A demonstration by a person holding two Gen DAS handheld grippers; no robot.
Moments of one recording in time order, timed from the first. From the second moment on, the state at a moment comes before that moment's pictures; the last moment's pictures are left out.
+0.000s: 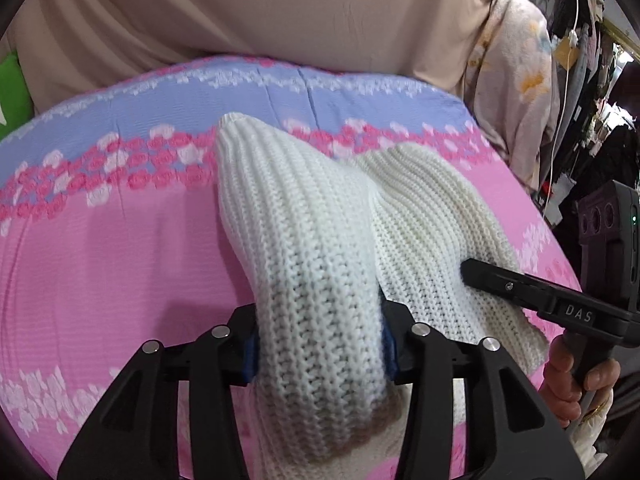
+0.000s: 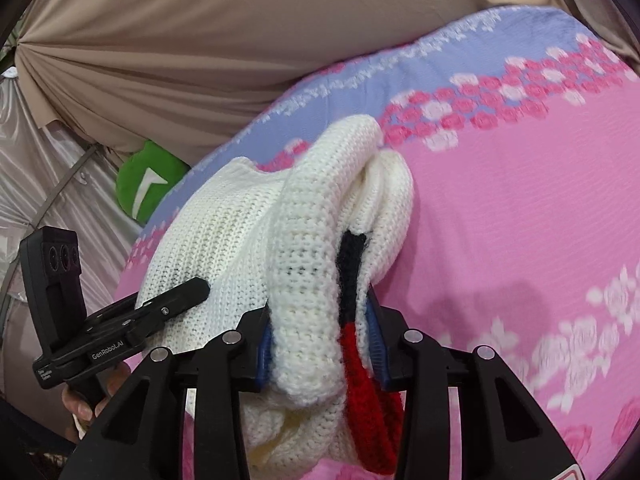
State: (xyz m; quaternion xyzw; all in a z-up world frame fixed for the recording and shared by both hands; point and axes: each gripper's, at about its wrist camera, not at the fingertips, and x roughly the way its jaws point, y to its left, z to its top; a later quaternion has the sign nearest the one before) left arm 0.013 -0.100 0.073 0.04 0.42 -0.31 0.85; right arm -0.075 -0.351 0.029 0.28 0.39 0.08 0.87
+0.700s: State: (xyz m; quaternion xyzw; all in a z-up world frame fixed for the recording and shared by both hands) left arm 0.022 -0.074 0.117 -0.02 0.37 -0.37 0.85; right arm -0.080 -0.323 0.098 0.22 0.31 0.08 0.92
